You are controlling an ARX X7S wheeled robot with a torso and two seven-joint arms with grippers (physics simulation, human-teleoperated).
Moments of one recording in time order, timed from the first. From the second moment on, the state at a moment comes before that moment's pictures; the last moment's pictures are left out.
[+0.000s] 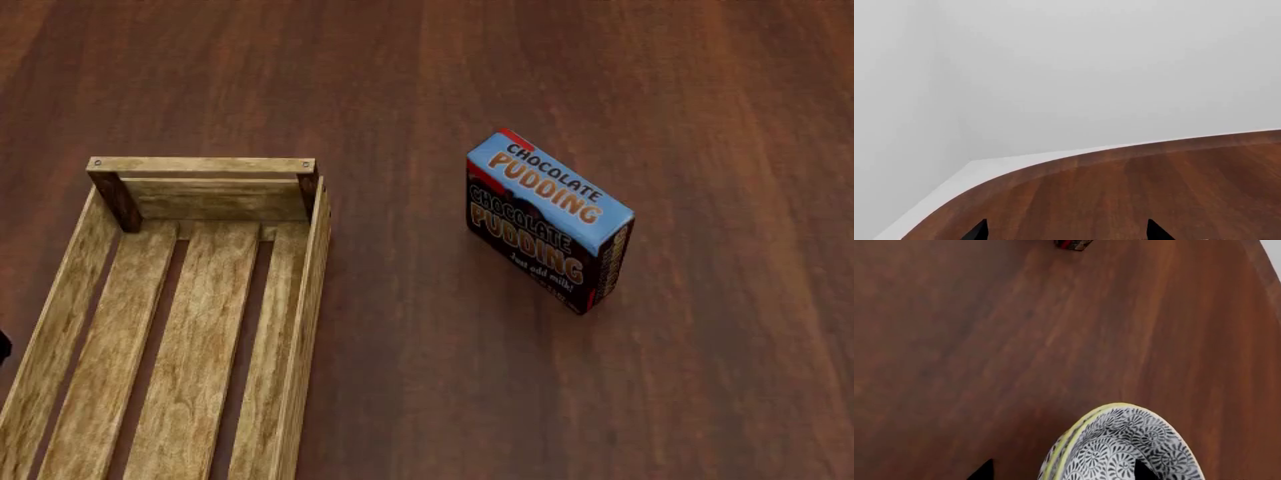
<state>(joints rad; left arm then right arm) -0.34 -0.55 -0.07 0.88 -0.57 -0.84 -0.49 0.25 0.99 -0.18 -0.88 1.40 1.41 1.02</state>
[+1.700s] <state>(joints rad) -0.34 -0.57 -0.05 0.88 -0.60 -0.82 -0.51 0.41 0.91 -0.40 -0.76 1.35 1.40 0.98</state>
